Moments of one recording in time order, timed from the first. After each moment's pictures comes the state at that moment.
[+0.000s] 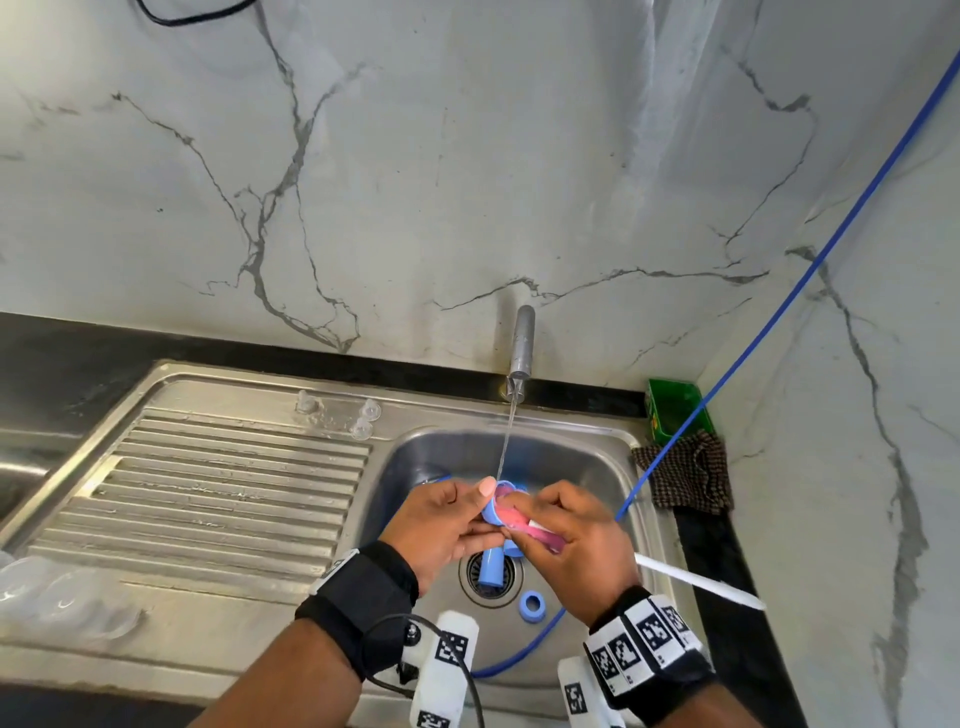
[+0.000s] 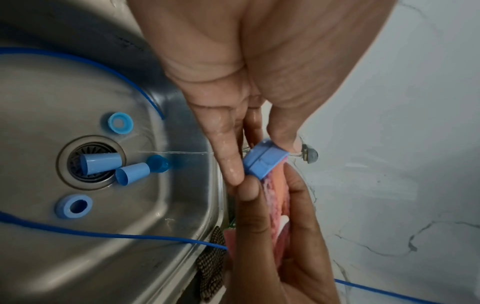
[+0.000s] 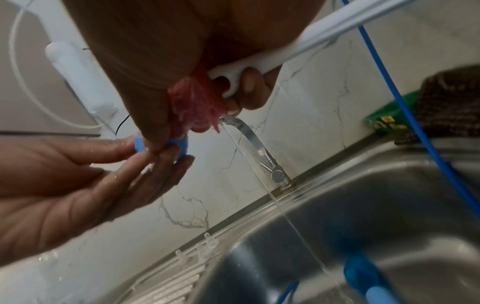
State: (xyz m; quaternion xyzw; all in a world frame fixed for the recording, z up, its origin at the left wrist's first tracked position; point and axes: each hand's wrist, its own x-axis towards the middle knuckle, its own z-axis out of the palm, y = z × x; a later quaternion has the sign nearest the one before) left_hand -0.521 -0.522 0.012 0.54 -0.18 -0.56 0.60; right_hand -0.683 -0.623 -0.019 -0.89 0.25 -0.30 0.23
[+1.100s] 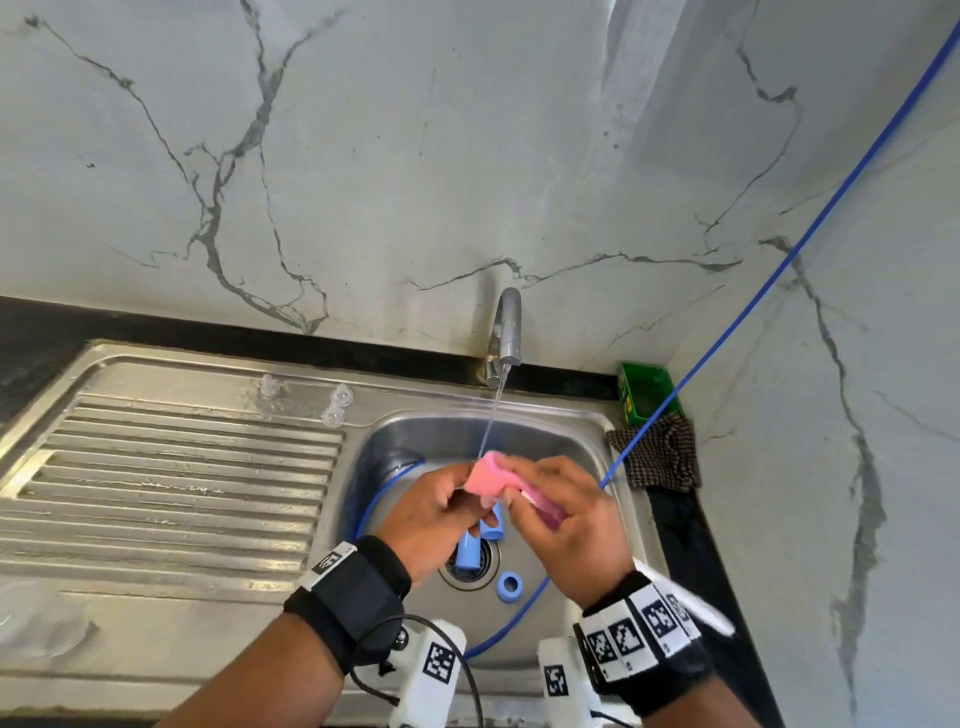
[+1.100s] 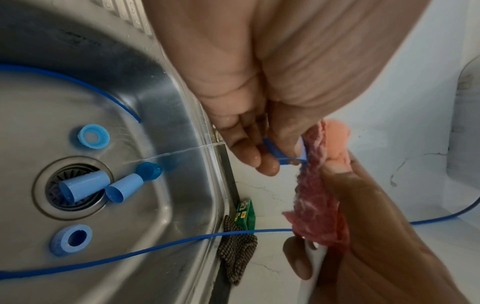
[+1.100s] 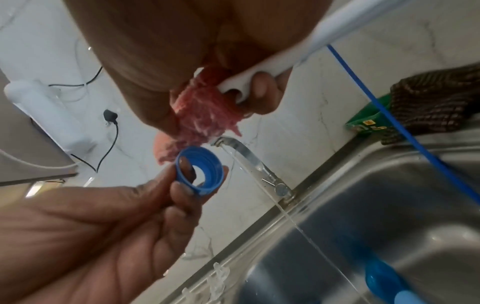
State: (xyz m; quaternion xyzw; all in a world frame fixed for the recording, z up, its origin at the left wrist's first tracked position) left_hand -0.504 -0.527 -0.024 0.58 -0.43 -0.44 0.54; right_hand -0.672 -0.611 0.005 -0.86 0.29 -0.33 0.25
